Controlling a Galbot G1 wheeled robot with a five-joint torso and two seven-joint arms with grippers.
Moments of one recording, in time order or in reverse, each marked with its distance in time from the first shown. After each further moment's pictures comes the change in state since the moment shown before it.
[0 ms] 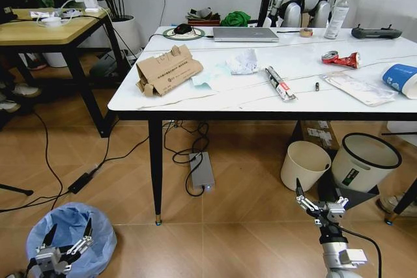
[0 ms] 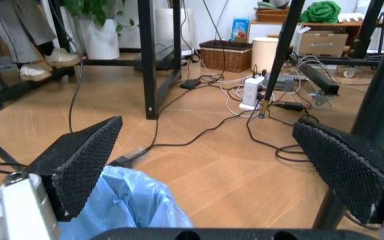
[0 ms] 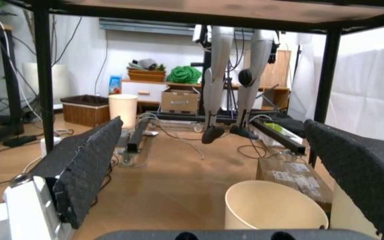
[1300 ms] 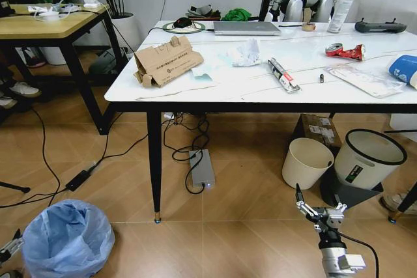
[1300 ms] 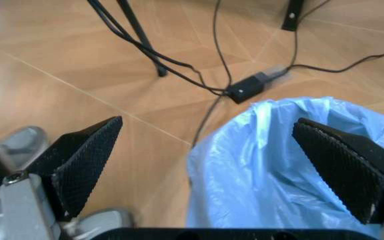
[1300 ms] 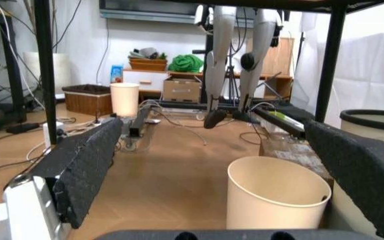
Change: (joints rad) left arm -0.129 0.281 -0.172 0.216 -0.273 0.532 -0.223; right arm -0.016 0.000 0.003 -0.067 0.009 0.050 -0.022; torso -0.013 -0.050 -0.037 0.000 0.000
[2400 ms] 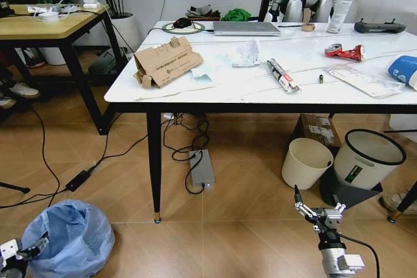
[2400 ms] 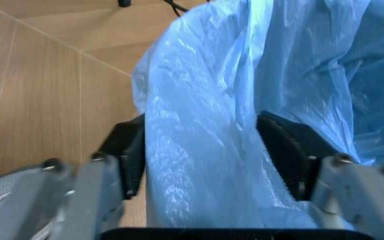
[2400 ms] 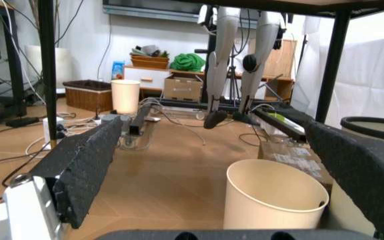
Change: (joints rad) left arm -0.210 0.020 0.150 0.322 0.010 0.006 0.117; right arm -0.006 0.000 0.002 0.025 -0.032 -0.015 0.008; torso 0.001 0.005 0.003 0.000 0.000
